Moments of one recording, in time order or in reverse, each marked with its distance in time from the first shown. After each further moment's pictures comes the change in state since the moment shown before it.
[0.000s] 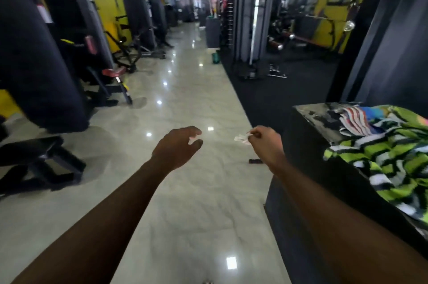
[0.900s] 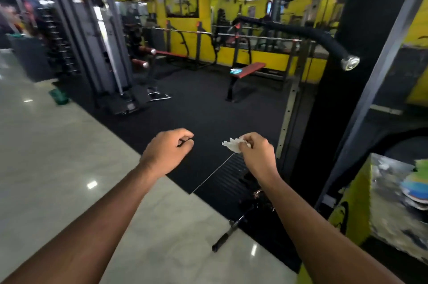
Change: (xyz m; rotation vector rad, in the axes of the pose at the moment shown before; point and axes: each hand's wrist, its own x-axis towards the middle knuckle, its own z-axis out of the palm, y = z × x) left_hand 0.870 -0.007 0.140 -0.231 -0.328 0.637; right_hand 0.665 0.059 0.120 -0.020 0.639 0.462
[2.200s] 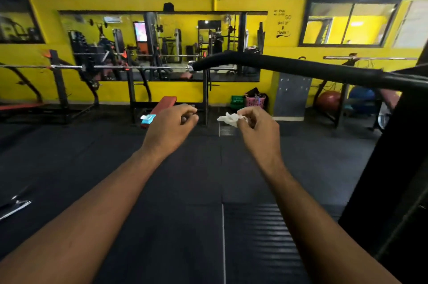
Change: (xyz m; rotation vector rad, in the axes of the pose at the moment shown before) left_hand 1.135 -0.183 0.168 -0.334 -0.143 0.704; right_hand 0.971 -0.056 0.314 -0.237 0.735 -0.097
